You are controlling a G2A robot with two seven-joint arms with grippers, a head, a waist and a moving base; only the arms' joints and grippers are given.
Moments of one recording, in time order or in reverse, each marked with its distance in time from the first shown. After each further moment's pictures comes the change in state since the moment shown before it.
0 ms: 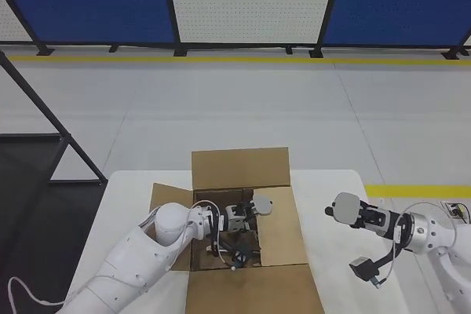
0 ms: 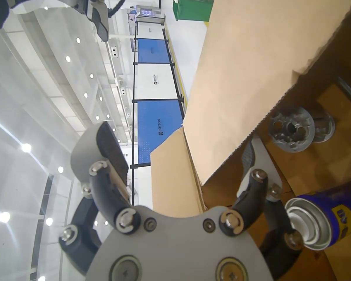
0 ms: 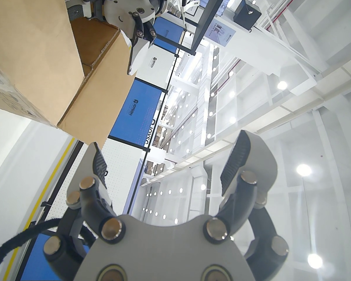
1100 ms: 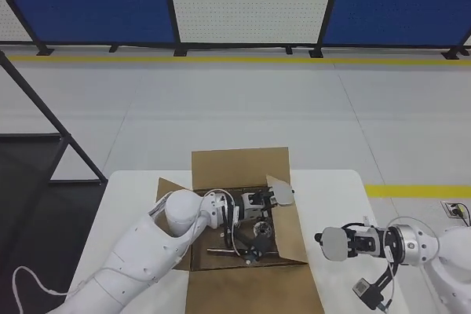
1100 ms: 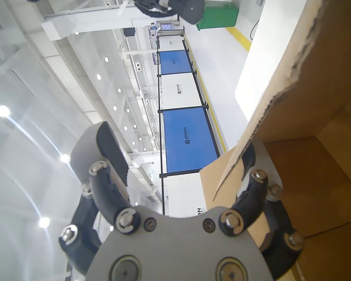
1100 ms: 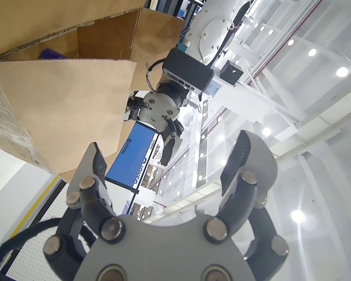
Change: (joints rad) left arm -0.061 -0.051 -0.029 -0.097 0.053 0.003 -0.015; right arm 0.000 0.024 -0.064 -0.040 -0.023 0.079 -0.197
